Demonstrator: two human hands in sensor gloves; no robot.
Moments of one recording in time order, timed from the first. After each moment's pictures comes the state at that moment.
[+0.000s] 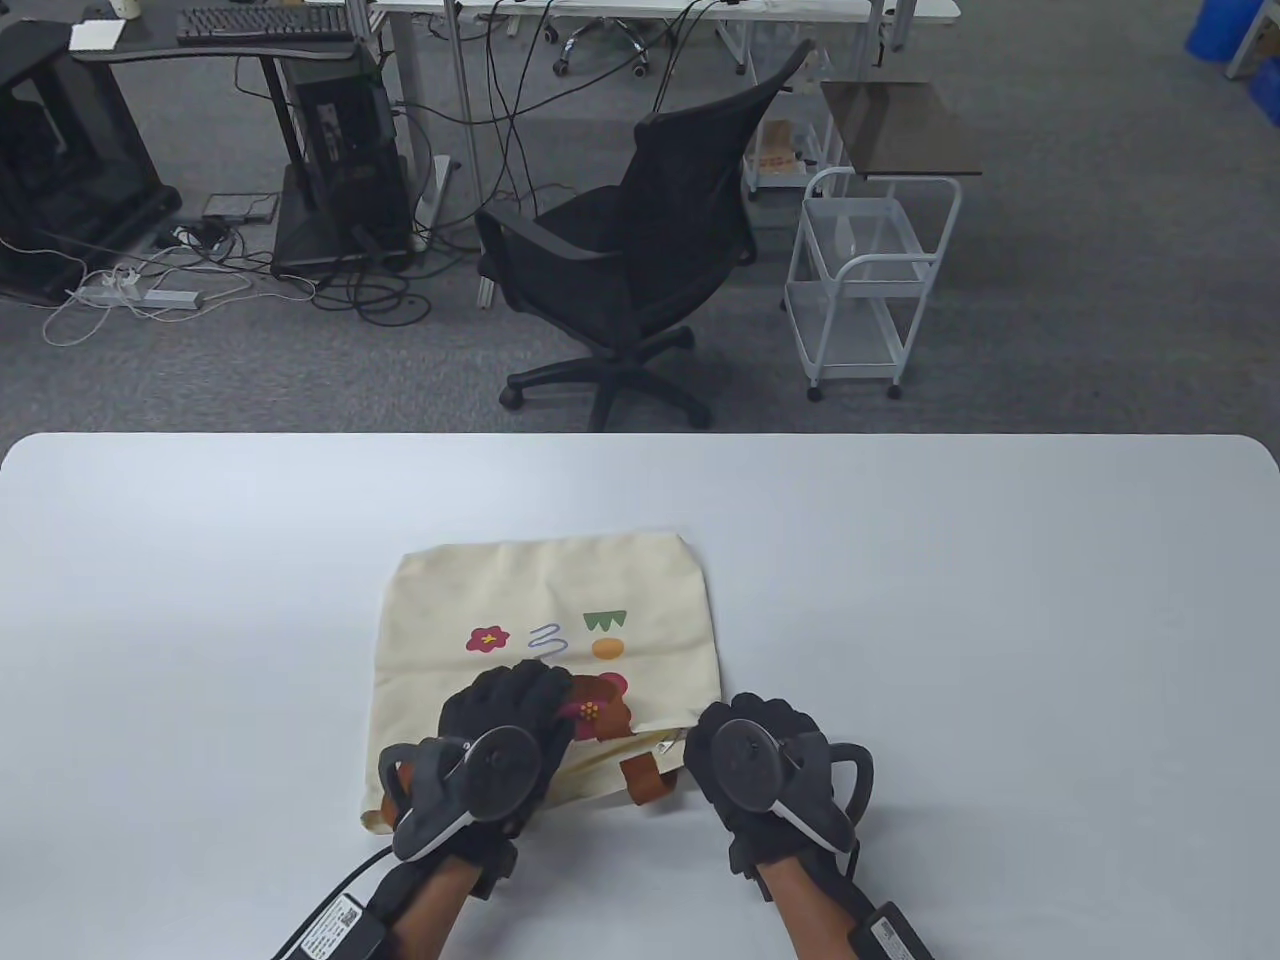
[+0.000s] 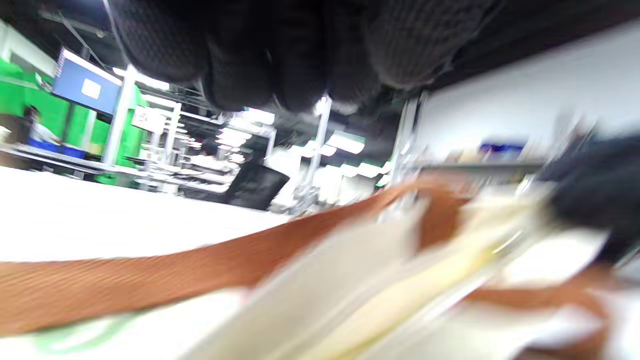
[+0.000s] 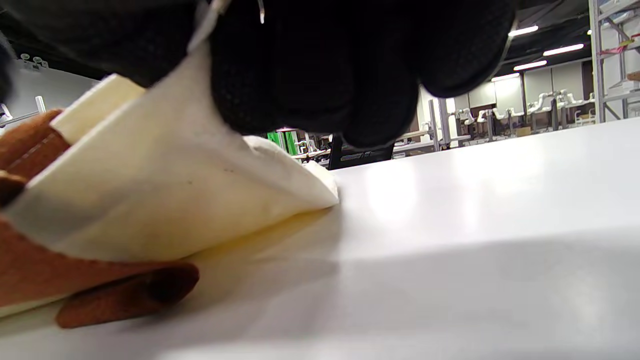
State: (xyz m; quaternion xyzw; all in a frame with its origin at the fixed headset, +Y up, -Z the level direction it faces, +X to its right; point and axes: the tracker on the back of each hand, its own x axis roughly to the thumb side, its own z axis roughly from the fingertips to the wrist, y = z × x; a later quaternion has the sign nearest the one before) left_hand -0.149 -0.684 -0.291 0.12 -0.14 0.19 0.96; right_hand 0.091 -0.721 -0.319 0.08 -0.10 0.99 0.09
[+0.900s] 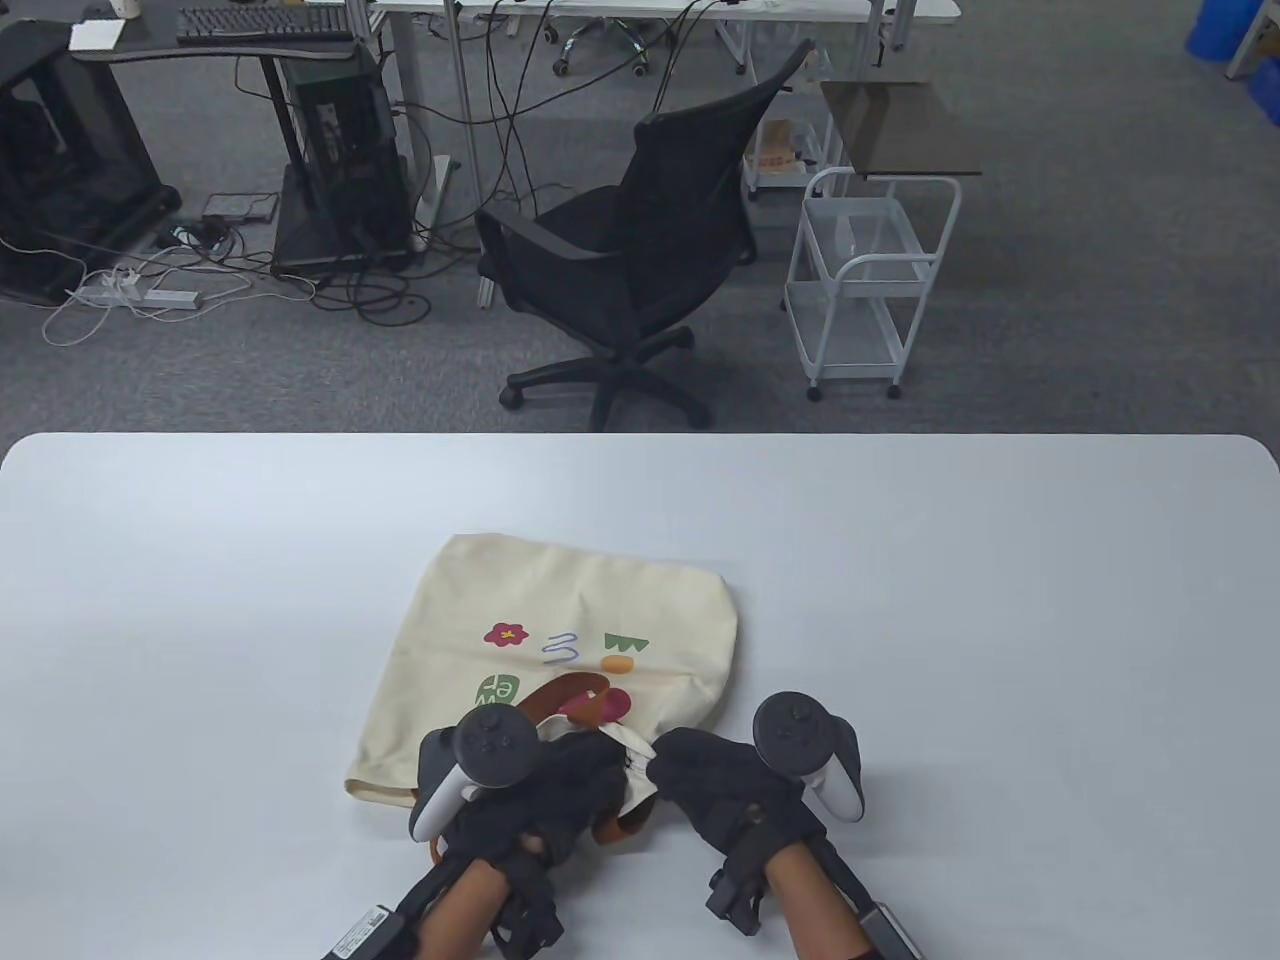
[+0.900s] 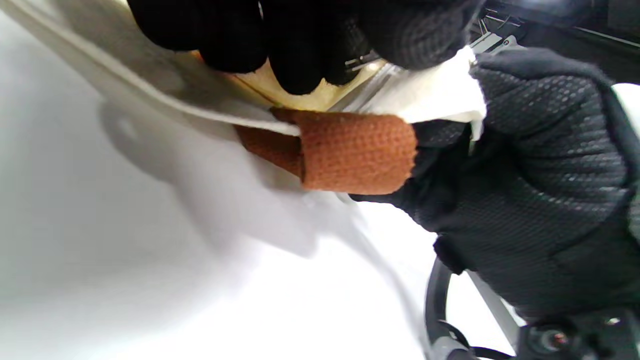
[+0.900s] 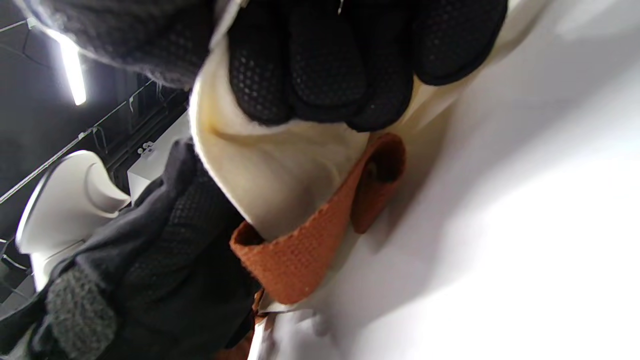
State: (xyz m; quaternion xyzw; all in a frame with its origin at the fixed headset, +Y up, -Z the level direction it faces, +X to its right) left_hand -0.142 -0.768 -0.321 -0.20 -0.13 0.39 0.89; right_hand 0.095 -0.767 -0.338 0.21 0.15 0.83 0.49
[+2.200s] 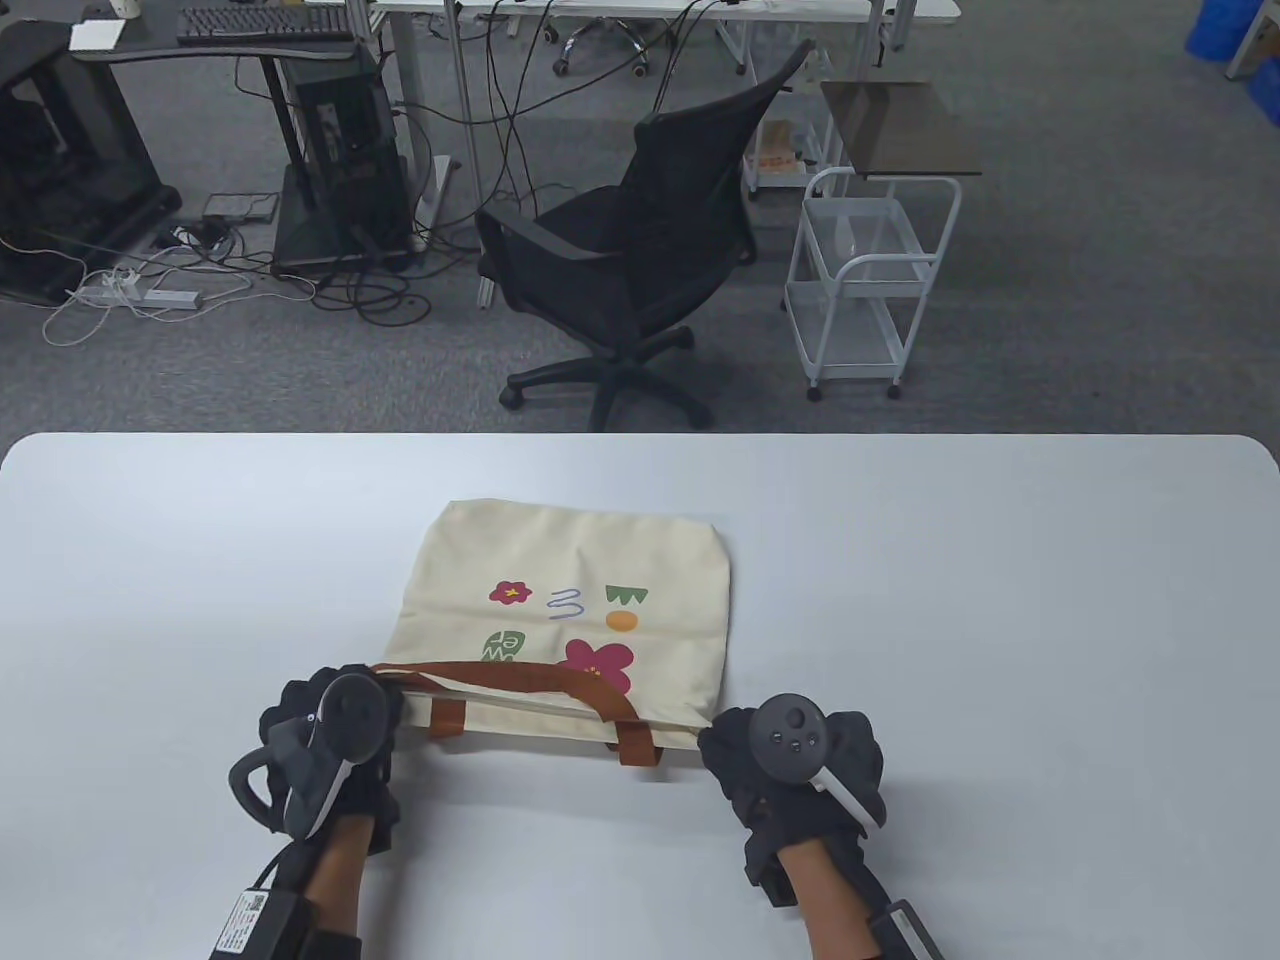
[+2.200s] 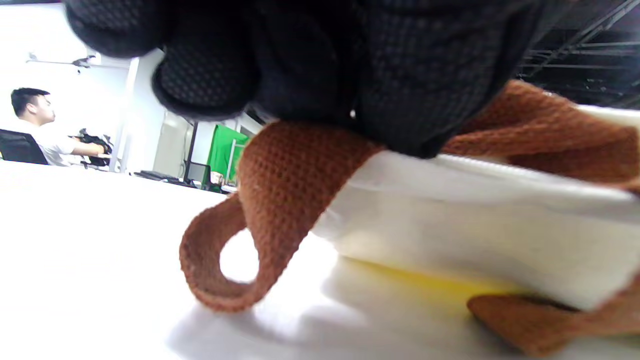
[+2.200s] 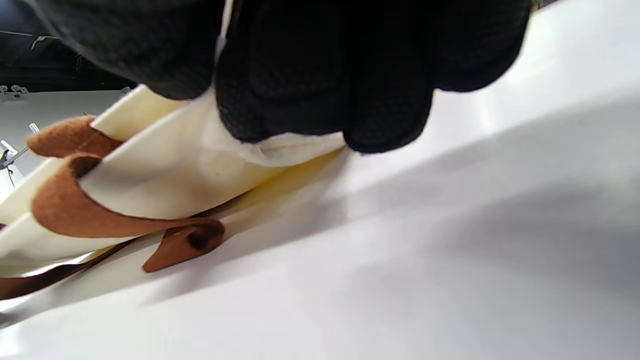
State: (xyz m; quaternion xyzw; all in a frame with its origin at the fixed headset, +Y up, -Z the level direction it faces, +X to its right) left_hand -0.282 -0.724 -0.336 0.17 0.19 0.07 0.96; right_hand 0.121 -0.738 -0.337 0.09 -0.01 0.98 0.20
